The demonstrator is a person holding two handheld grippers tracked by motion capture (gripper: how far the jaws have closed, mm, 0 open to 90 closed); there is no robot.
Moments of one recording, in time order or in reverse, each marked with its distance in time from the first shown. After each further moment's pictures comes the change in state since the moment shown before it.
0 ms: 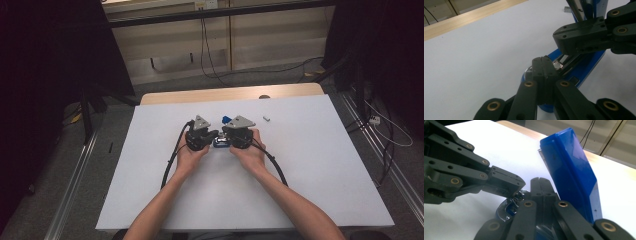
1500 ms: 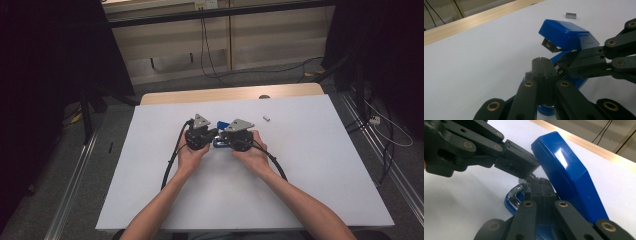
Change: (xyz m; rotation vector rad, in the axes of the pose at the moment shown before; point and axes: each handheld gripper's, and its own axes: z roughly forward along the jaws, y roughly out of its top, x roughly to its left) left arm -0.004 0.007 -0.005 -0.012 0.024 -0.027; right arm 0.000 -0.005 -0.003 0.053 0.089 -0.078
